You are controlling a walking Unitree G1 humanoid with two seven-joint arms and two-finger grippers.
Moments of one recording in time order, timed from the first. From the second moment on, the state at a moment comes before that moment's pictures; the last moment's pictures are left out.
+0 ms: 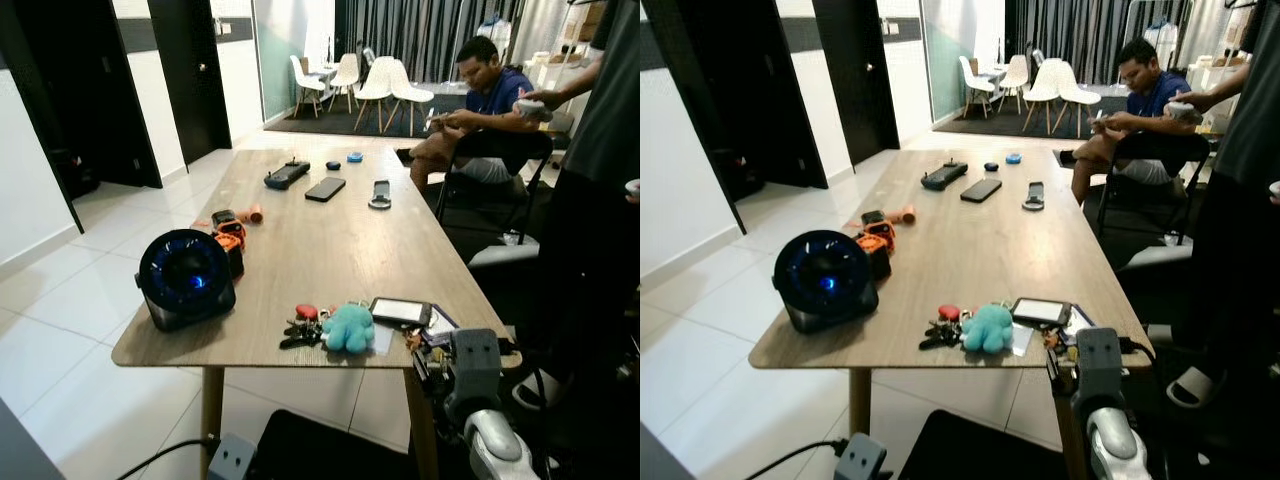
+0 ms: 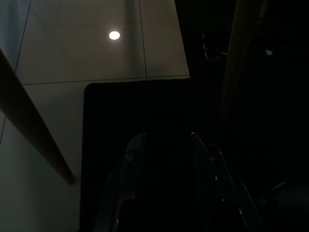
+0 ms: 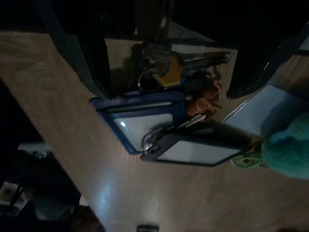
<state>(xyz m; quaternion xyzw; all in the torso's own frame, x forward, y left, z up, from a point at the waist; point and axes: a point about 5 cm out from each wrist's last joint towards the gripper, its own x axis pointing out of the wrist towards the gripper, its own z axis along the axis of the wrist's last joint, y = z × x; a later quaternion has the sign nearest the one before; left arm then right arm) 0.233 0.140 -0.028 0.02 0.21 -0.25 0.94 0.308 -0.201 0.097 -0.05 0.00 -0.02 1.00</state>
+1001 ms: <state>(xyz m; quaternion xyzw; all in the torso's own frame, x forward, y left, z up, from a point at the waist) 0.233 0.141 -0.027 0.02 0.21 -0.25 0.94 0.295 -0.210 0.081 -0.04 0.06 -0.05 1.00</state>
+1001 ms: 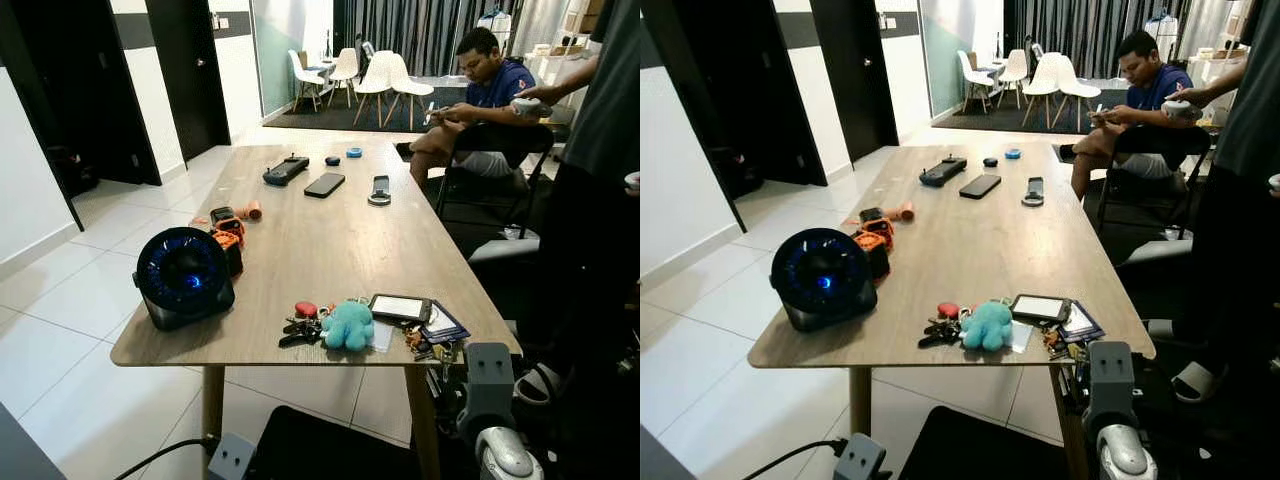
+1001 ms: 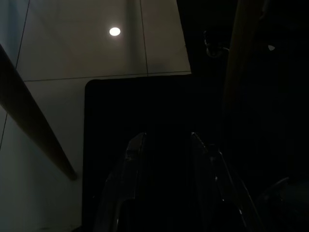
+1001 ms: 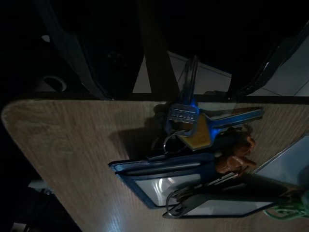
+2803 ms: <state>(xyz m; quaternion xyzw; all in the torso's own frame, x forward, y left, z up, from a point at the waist) 0.238 0.142 -0.025 0.04 0.21 -0.25 0.94 0.304 -0.181 0.141 0.04 -0.12 0.04 0.99</state>
